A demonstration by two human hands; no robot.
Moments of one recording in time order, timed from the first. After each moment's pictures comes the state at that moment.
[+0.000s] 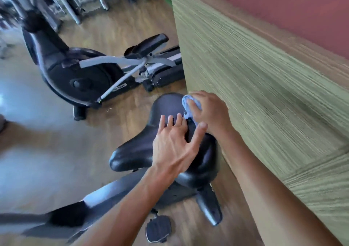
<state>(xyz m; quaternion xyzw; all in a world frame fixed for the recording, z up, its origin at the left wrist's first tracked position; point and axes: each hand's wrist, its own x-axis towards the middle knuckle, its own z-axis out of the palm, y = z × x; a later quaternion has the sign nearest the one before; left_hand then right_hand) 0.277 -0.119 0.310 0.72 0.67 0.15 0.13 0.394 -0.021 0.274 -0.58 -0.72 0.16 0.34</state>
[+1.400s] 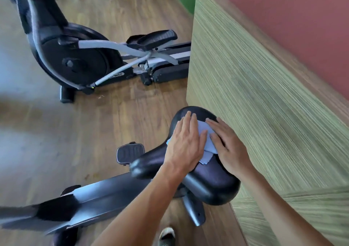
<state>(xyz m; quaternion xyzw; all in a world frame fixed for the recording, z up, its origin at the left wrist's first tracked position) 0.216 -0.072 0.295 0.74 0.63 0.18 0.14 0.380 -0.060 0.278 -0.54 -0.73 0.28 0.31</state>
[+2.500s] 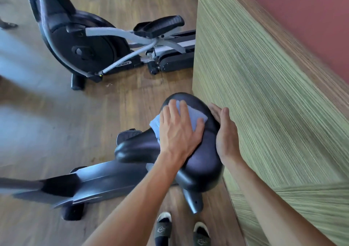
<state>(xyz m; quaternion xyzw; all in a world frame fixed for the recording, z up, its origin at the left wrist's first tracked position) 0.263 -0.072 0.287 0.64 0.74 0.20 0.00 0.391 -0.053 0.274 -0.52 -0.46 0.54 0.48</state>
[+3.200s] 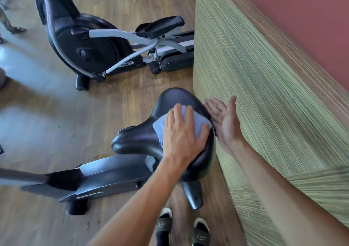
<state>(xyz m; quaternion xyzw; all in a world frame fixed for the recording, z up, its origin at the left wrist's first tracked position) 0.299 -0.106 0.286 0.66 0.71 0.24 0.02 0.422 -0.040 0.283 -0.47 -0.34 0.67 0.45</state>
